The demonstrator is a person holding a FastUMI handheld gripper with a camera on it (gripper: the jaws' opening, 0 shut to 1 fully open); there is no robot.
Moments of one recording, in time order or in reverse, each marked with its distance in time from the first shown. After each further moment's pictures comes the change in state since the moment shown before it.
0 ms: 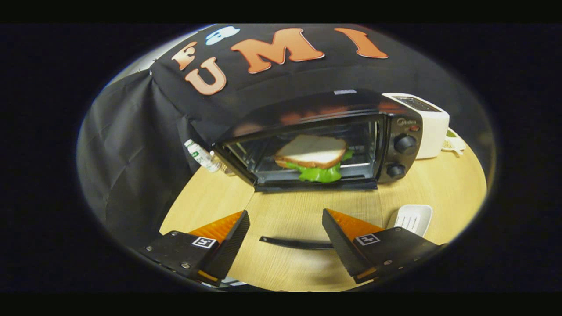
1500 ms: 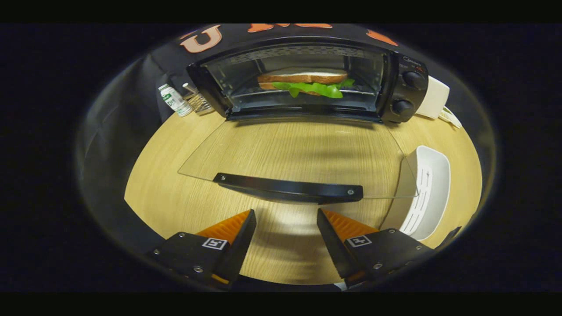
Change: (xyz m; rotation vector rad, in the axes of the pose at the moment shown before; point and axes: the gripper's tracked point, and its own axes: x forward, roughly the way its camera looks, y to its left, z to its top) arm 0.020 -0.032 -0.120 -0.091 0.305 -0.188
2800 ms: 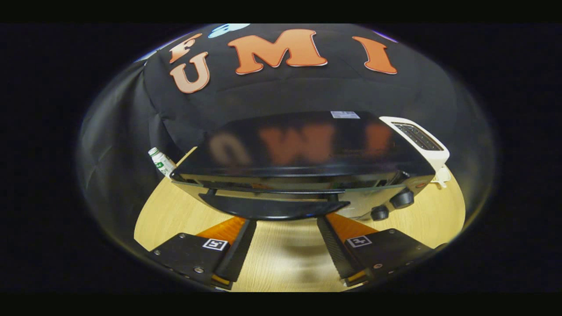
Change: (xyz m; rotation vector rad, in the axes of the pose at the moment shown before) arm -0.044 -0.012 0.211 0.044 -0.382 -0.037
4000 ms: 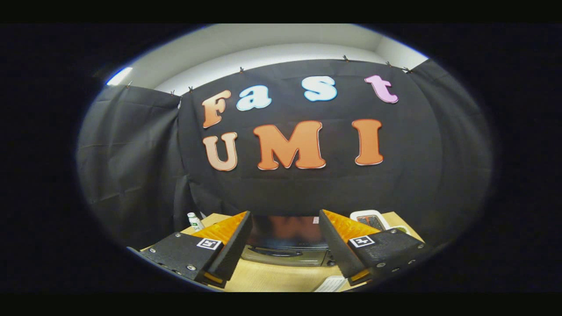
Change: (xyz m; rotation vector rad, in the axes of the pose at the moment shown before) arm -0.224 -0.010 0.175 -0.093 -0.636 0.033
